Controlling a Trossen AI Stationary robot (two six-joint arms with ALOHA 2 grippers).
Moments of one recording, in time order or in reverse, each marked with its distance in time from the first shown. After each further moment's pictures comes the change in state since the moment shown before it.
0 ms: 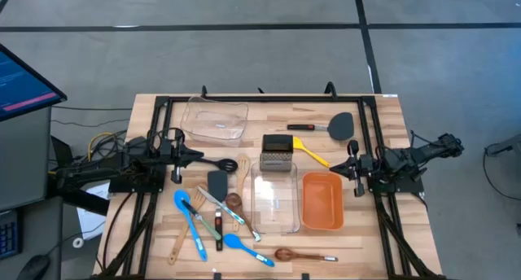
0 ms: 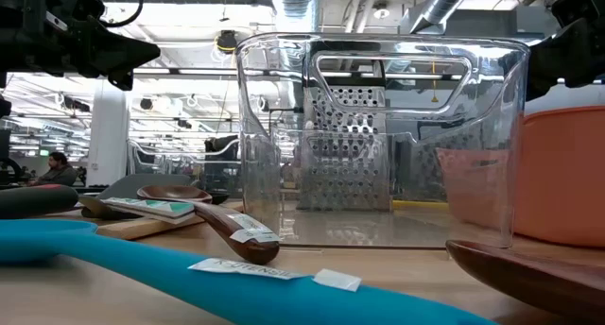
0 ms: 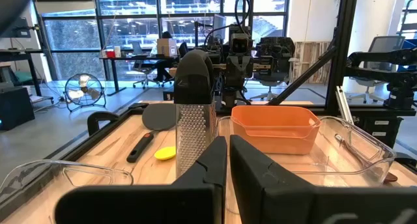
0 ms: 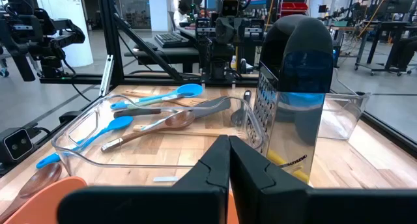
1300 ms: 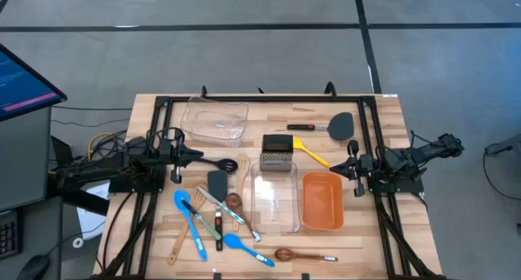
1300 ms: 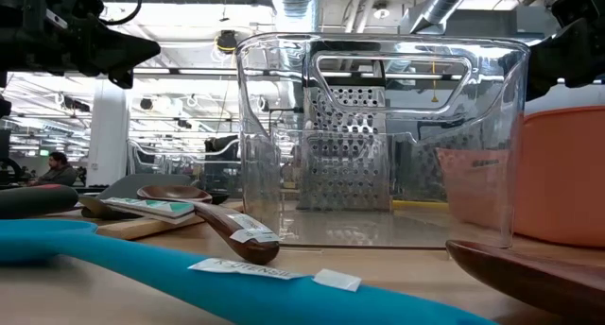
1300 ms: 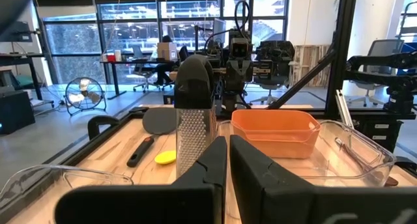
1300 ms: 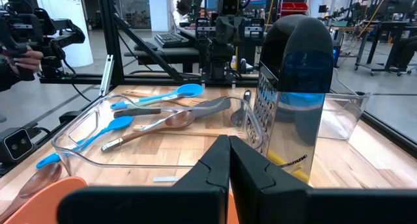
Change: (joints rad) left arm 0.000 0.000 0.000 0.016 0.000 0.000; right arm 0.000 0.000 0.000 0.000 0.000 0.000
